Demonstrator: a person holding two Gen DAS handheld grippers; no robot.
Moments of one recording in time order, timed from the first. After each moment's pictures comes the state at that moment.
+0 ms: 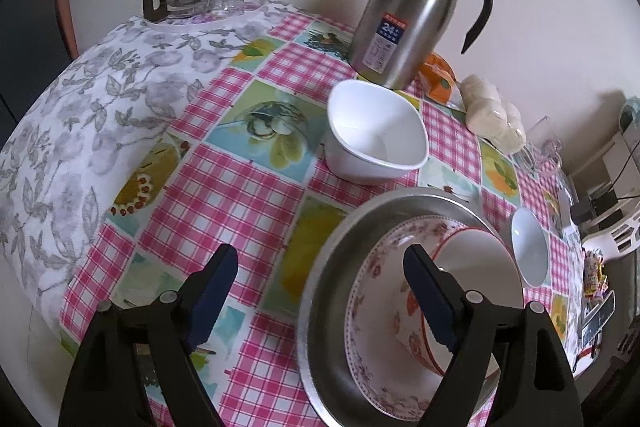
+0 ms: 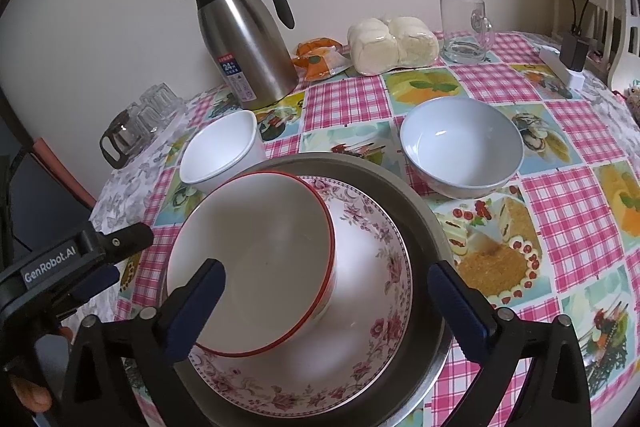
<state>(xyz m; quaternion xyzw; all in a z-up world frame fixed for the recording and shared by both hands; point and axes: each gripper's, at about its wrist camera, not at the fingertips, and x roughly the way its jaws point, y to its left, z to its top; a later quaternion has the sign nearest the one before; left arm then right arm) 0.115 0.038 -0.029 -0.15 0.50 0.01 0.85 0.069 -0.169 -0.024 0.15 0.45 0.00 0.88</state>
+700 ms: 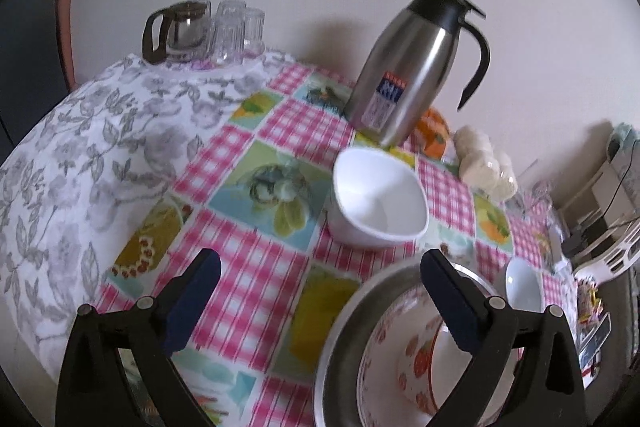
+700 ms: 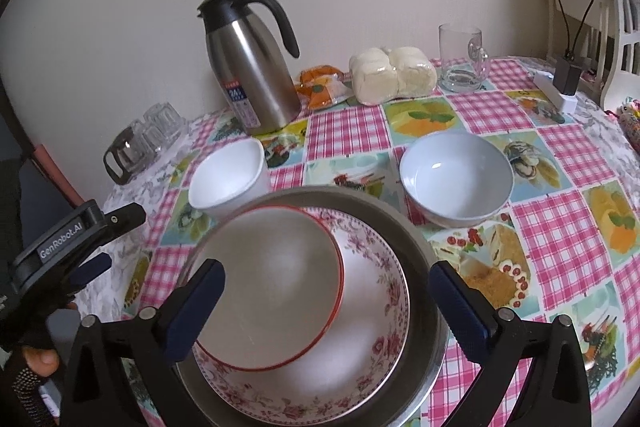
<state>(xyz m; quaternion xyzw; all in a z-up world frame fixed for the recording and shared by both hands) 0.133 0.063 -0.015 -0.17 0.41 0.00 0.90 0.065 -0.169 -0.002 0.14 0.41 -0.01 0.90</state>
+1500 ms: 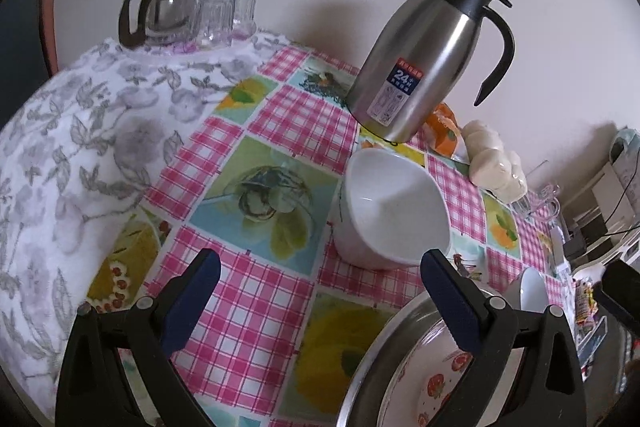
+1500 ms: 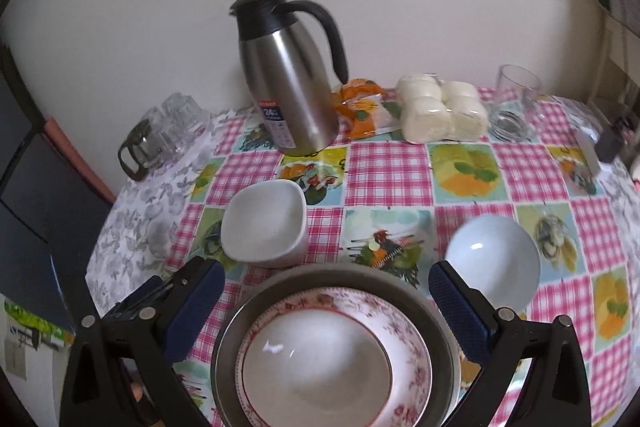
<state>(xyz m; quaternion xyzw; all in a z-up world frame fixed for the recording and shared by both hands) 0.180 0.078 -0.047 -0.19 0.45 -0.02 0.87 0.158 -0.146 0.054 0.09 0.46 0.04 0.88</state>
